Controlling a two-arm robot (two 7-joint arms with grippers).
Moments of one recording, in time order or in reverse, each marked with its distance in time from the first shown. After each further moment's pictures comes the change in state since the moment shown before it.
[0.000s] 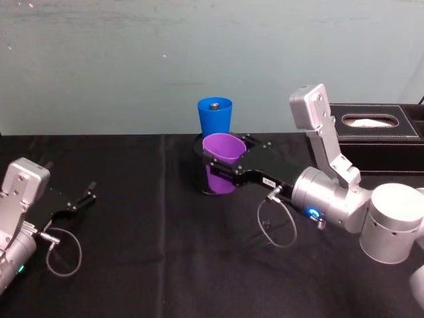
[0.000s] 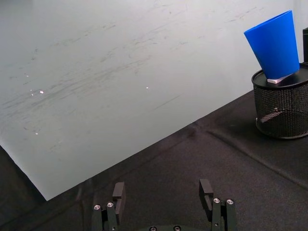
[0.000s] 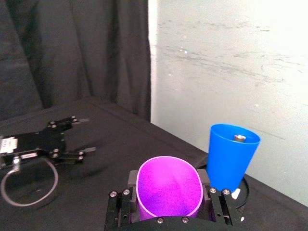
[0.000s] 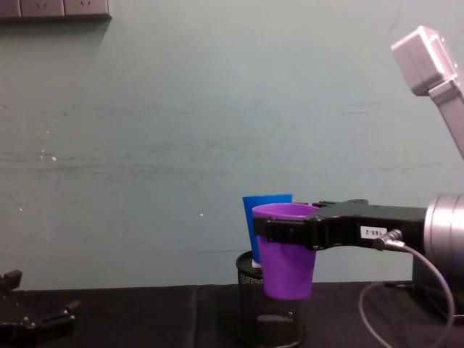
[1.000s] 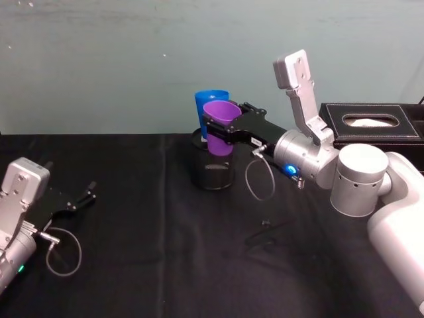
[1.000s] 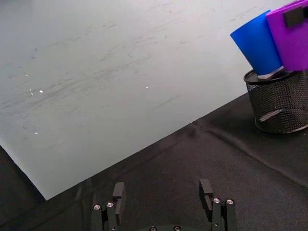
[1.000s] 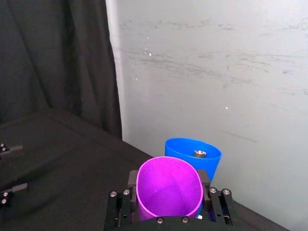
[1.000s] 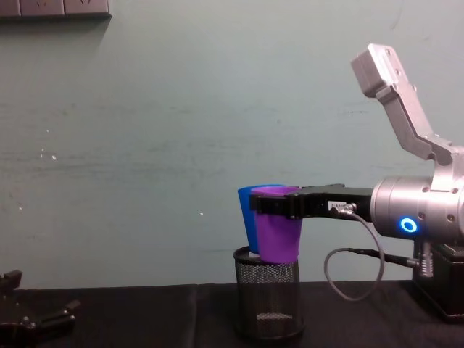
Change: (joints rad) left arm 0.000 0.000 0.000 0.000 0.000 0.000 0.000; right arm 0.228 -0.178 0.022 0.378 -0.064 -0.053 -0.007
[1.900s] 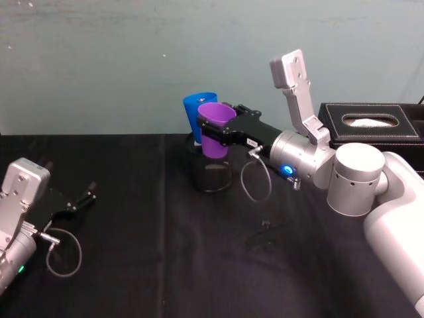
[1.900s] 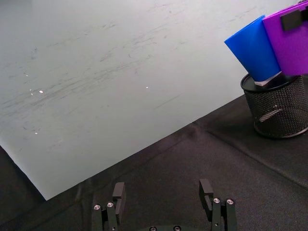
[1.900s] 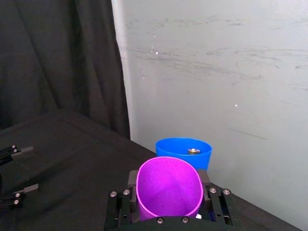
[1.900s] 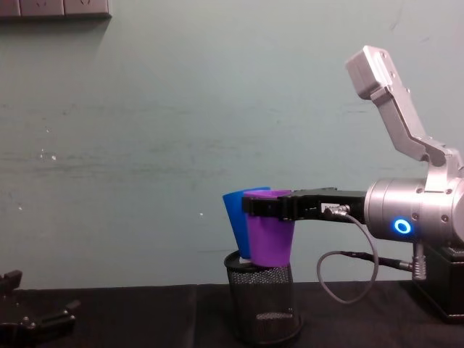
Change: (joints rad) left arm 0.000 0.000 0.000 0.000 0.000 0.000 0.000; right arm 0.009 -0.014 0.002 0.018 0.016 0.015 0.027
